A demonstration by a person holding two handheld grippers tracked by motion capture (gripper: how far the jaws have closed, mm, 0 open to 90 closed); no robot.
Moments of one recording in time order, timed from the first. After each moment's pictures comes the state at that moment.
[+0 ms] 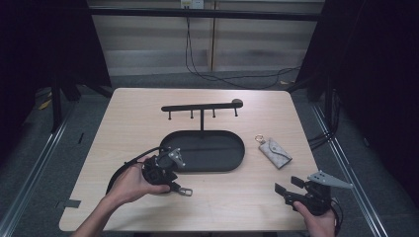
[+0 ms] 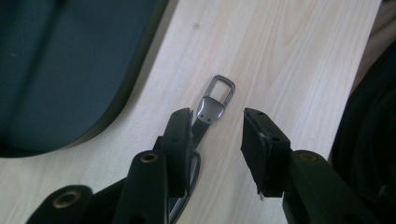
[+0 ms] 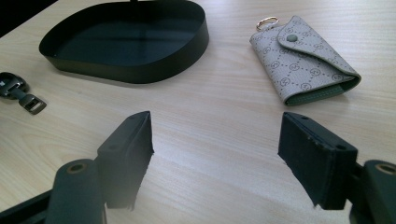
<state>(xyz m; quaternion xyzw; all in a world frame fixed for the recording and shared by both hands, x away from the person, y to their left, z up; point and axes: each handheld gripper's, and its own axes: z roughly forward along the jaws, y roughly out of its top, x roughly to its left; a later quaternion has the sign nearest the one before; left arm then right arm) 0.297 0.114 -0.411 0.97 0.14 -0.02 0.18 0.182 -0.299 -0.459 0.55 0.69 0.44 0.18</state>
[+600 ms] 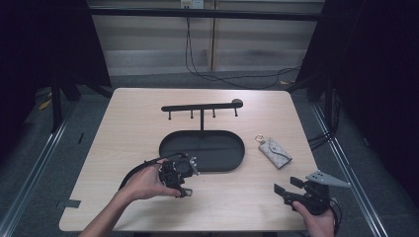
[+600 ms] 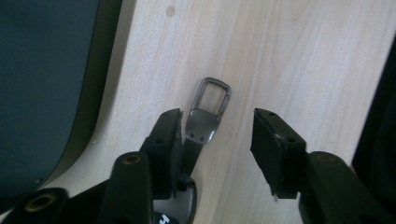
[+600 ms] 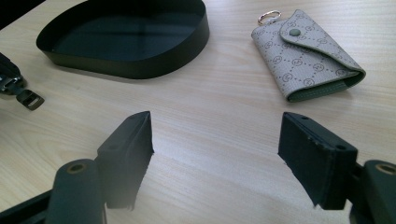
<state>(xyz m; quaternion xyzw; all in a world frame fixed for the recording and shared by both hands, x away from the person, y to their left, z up) 0.302 0.079 -0.438 0.99 0.09 -0.03 0.11 0.184 -0.298 -0.461 0.55 0.69 0.43 0.18</state>
